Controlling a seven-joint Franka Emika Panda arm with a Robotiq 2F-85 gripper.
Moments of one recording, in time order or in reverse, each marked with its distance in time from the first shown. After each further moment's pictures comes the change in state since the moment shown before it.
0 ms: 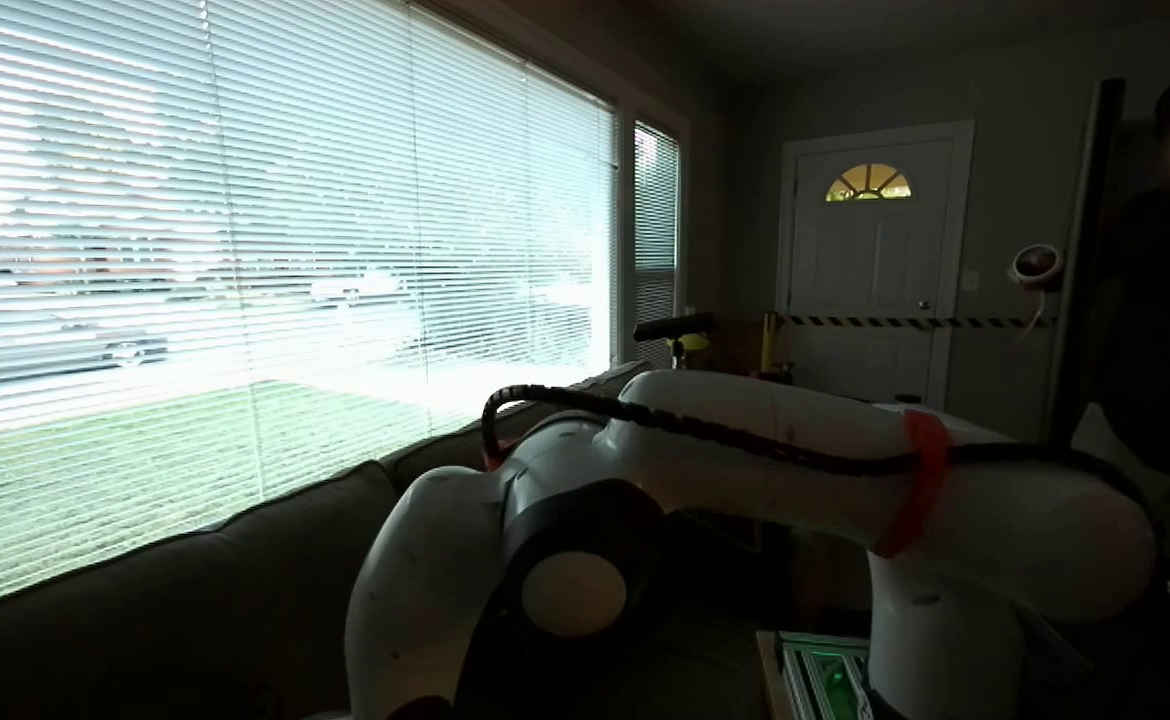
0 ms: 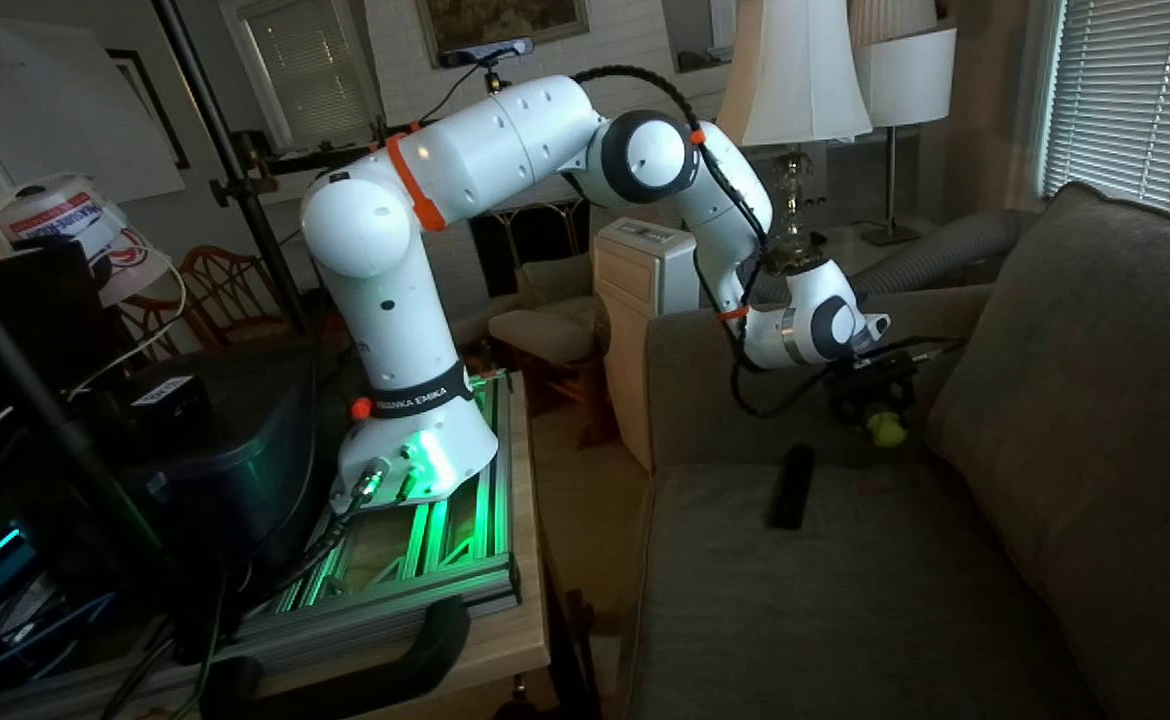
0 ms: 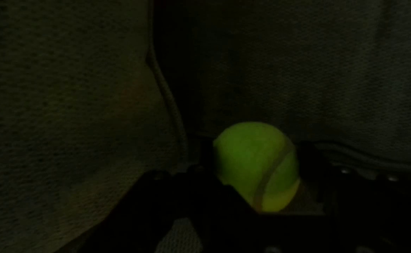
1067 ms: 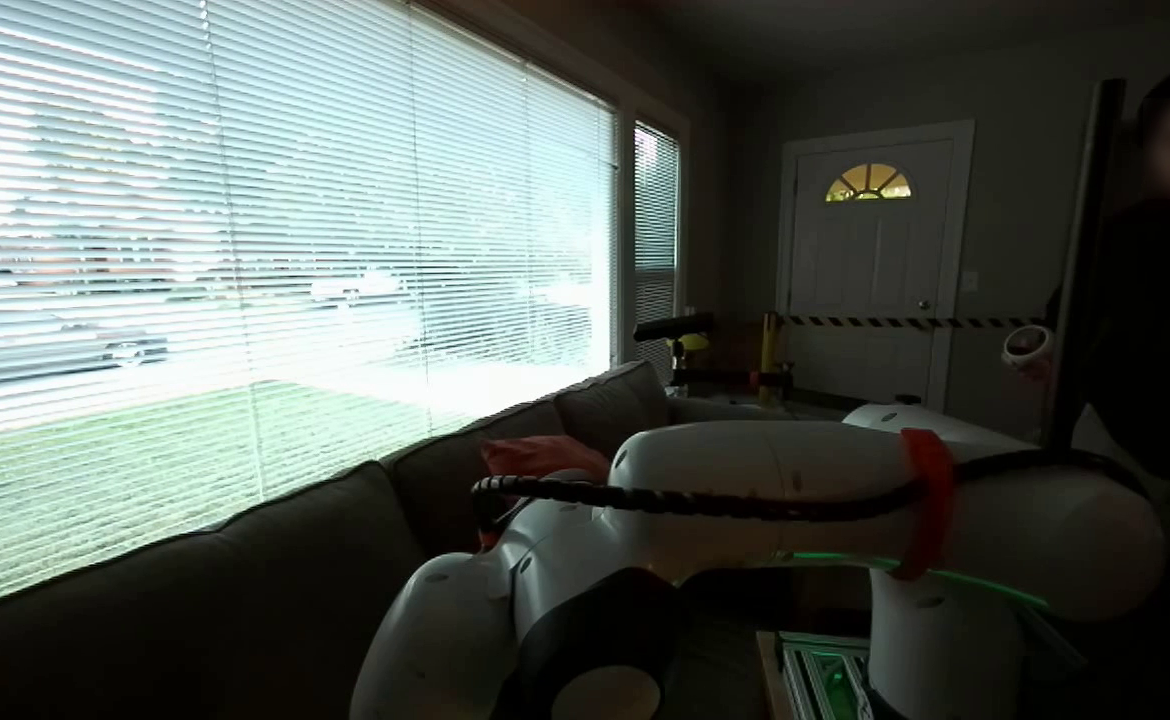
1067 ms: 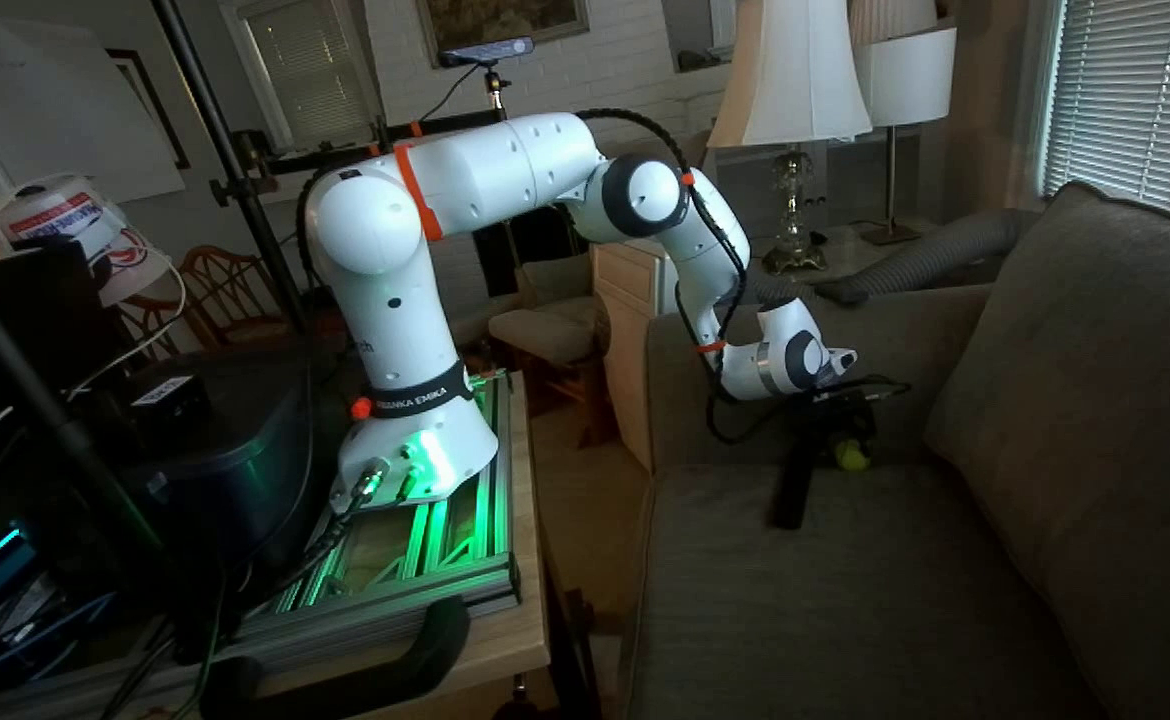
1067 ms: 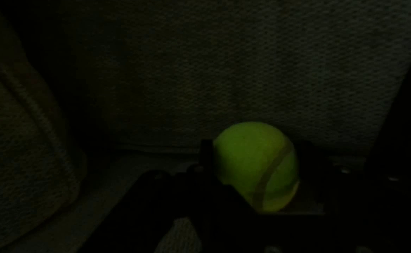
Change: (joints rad) arm 0.110 0.162 -0.052 0.086 0.007 0.021 0.242
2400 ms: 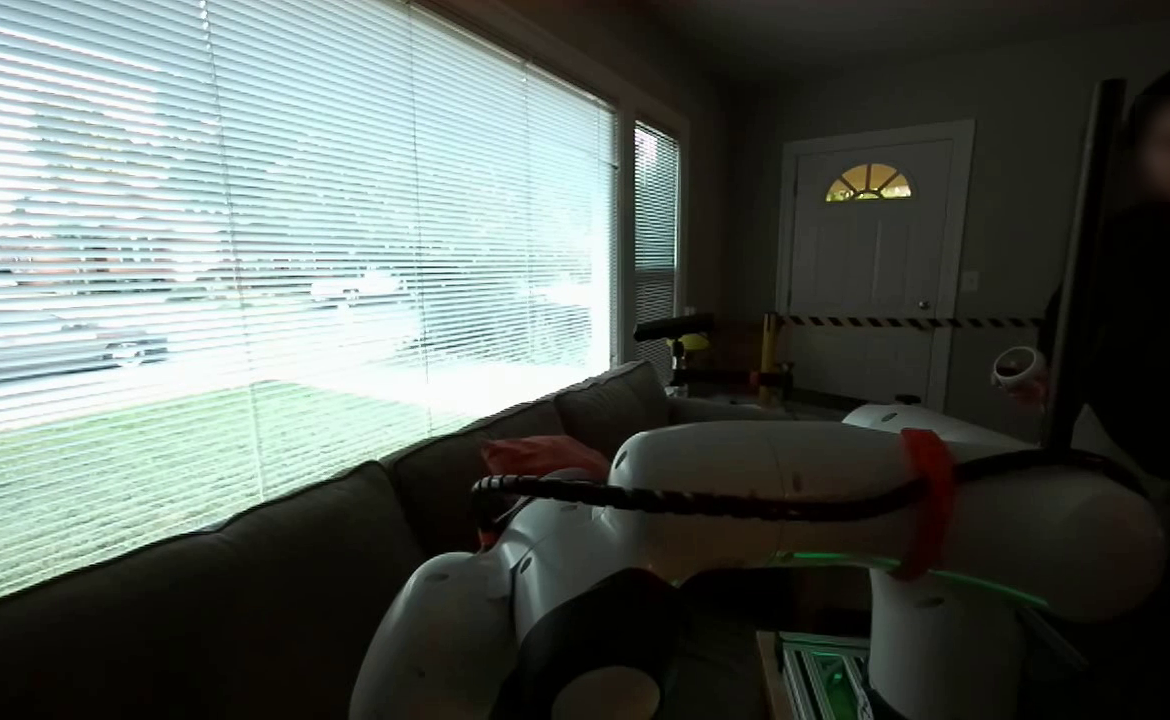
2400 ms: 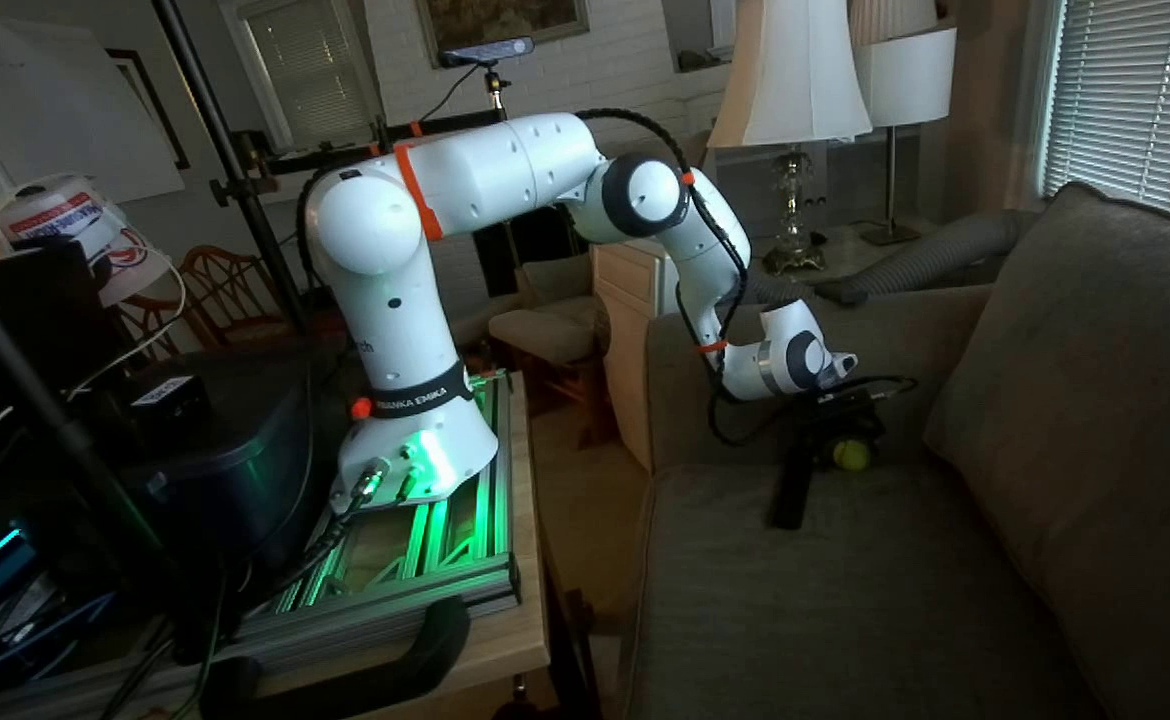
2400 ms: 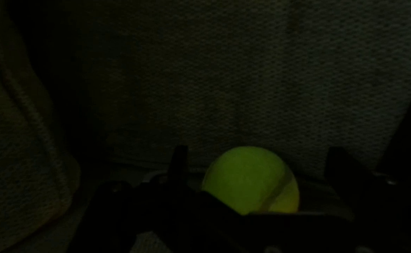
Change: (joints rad) arm 0.001 0.000 -0.007 0.004 0.000 -0.055 -0.083
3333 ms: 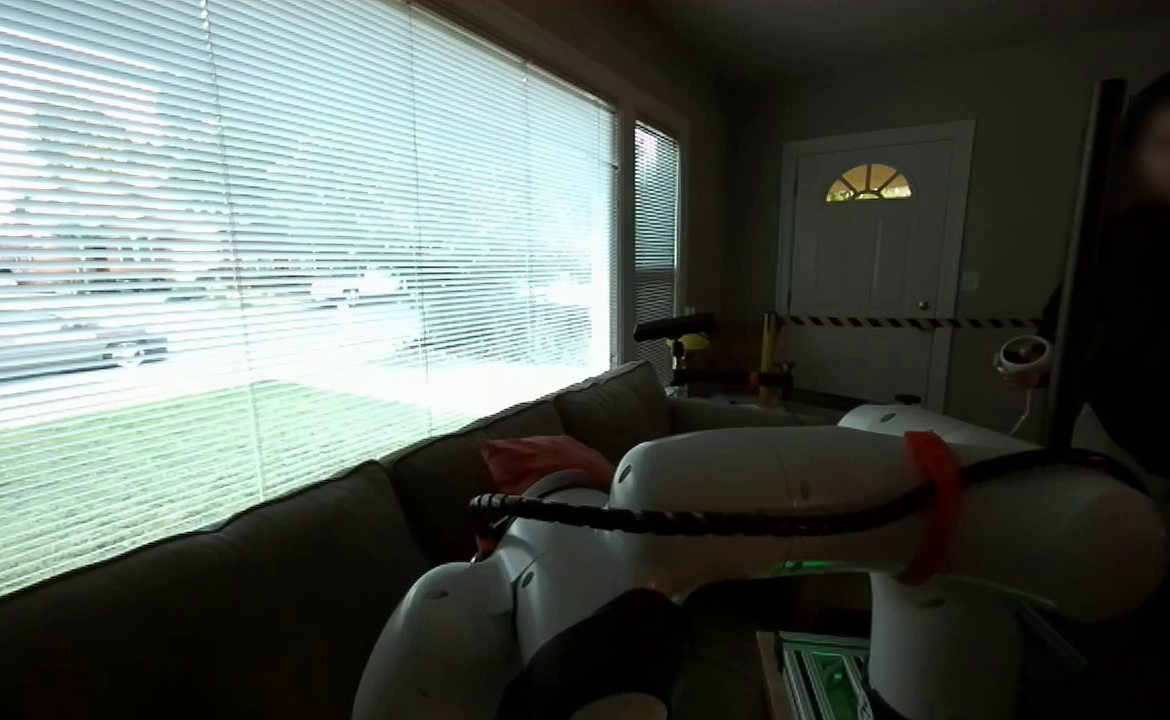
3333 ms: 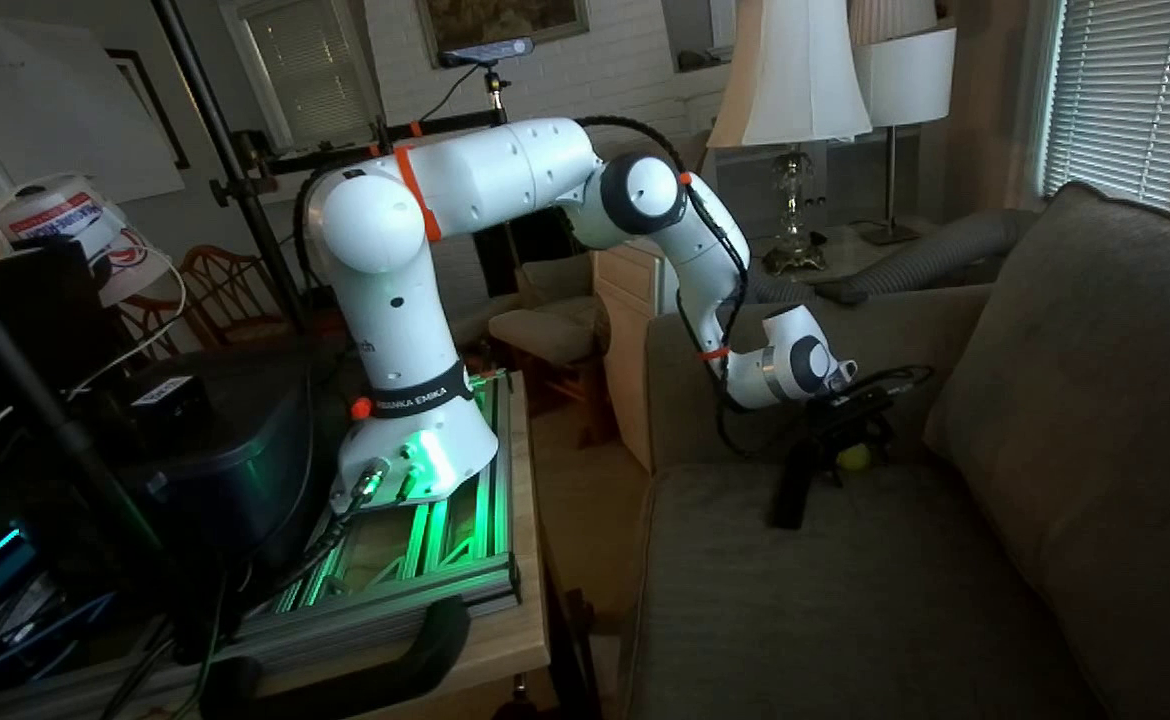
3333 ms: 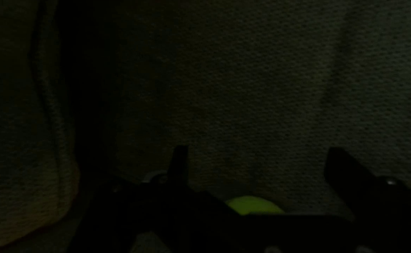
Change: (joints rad) arm 0.042 0.017 -0.092 -0.006 0.026 0.000 -0.206
